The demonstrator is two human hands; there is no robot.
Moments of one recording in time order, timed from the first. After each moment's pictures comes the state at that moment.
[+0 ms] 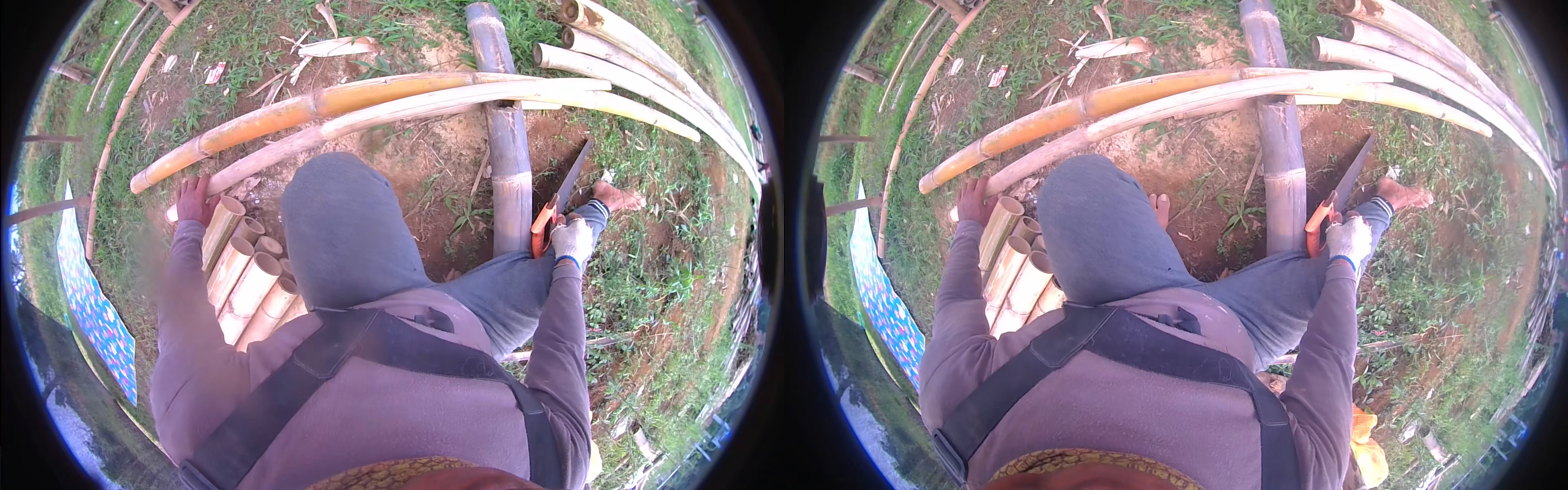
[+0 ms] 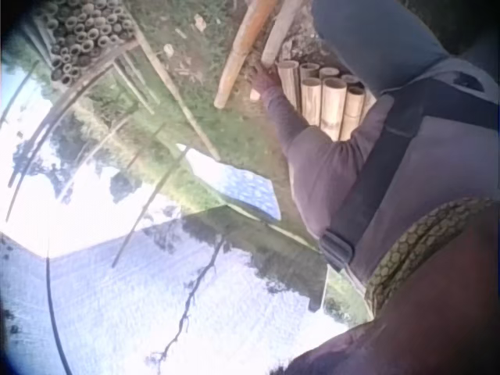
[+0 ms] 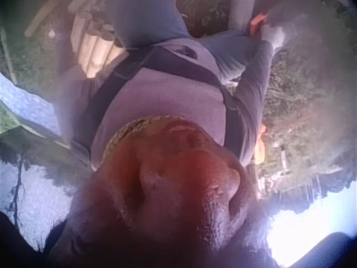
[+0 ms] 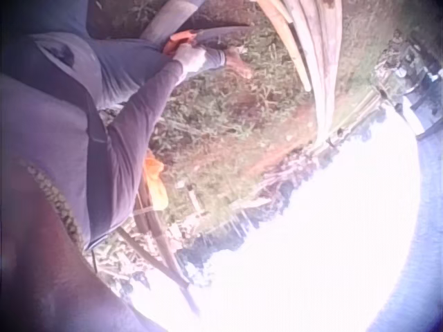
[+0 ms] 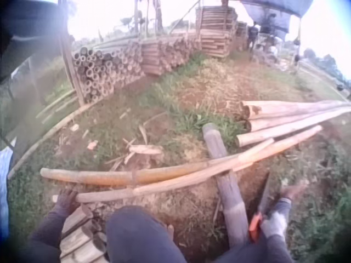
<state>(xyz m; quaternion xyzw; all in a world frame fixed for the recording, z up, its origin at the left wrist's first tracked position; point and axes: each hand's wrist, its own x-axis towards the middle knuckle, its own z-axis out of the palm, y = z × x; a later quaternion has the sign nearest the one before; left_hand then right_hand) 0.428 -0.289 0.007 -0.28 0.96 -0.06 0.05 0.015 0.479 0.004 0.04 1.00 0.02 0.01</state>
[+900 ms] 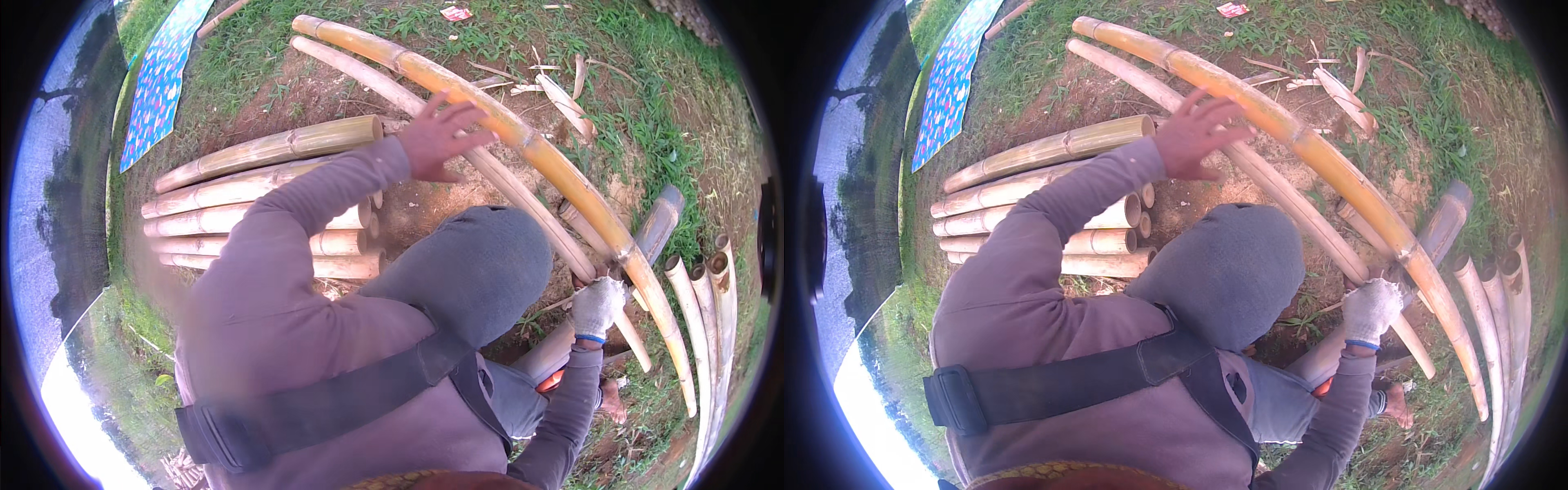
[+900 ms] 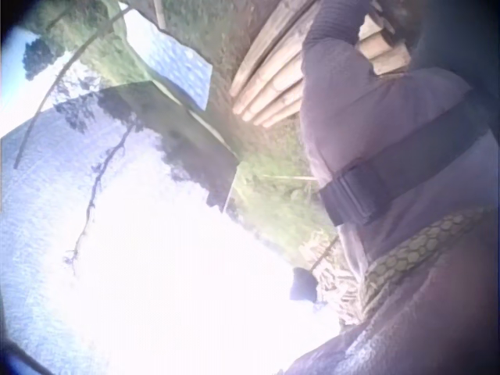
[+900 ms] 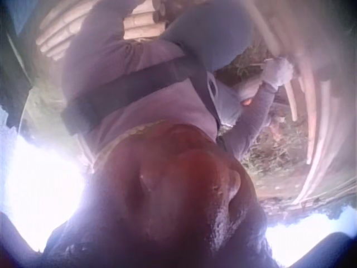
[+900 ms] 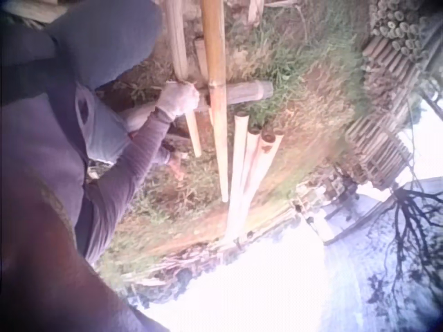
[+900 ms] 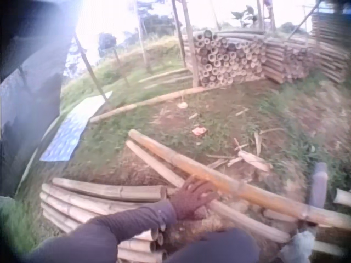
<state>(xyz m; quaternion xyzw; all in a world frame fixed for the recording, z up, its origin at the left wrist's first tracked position) 0.303 -0.154 0.056 -0.13 0.98 0.04 -0.11 -0.006 0.200 0.062 -0.47 0.88 0.03 -0.03</state>
